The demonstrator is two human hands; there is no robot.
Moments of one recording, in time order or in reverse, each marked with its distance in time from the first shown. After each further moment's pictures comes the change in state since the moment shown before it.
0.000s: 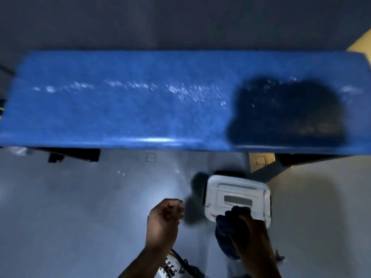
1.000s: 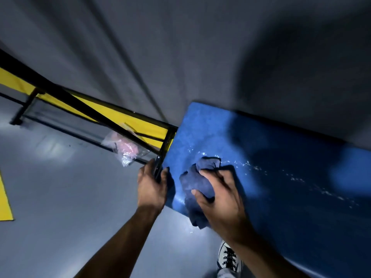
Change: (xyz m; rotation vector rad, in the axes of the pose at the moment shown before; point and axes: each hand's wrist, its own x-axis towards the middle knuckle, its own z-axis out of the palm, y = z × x) left_hand 0.267 0.204 -0.424 0.475 0.573 0.107; right_hand 0.200 -0.549 0.240 -0.134 -0.072 -0.515
